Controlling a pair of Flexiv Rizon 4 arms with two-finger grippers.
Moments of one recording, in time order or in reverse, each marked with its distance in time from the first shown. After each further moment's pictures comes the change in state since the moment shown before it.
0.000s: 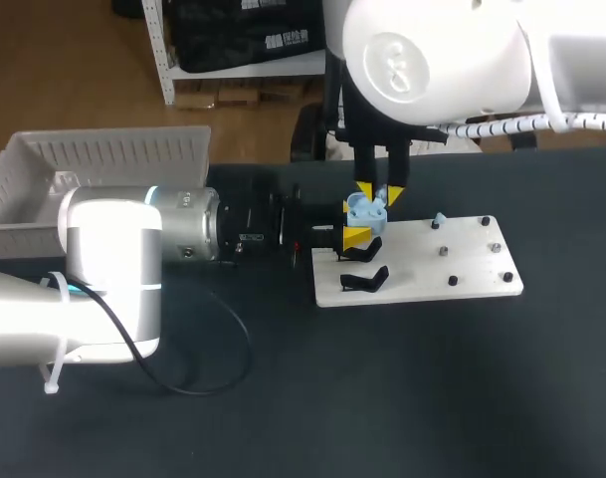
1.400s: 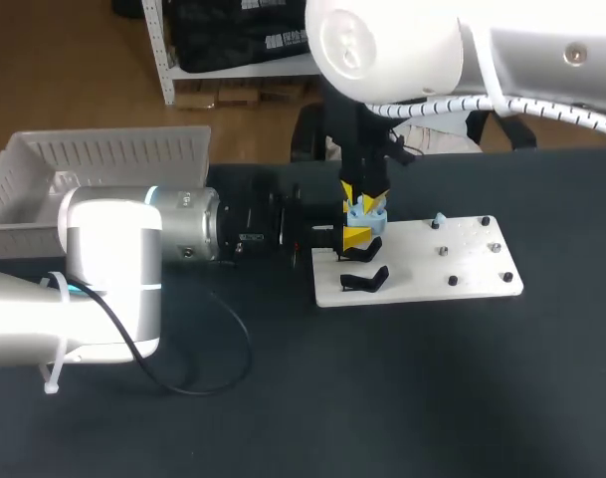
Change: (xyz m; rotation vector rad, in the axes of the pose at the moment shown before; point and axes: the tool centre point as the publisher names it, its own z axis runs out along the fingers) left arm 0.000 0.000 0.000 0.000 0.000 0.000; right arm -0.005 0.027 0.019 0.031 0.094 0.508
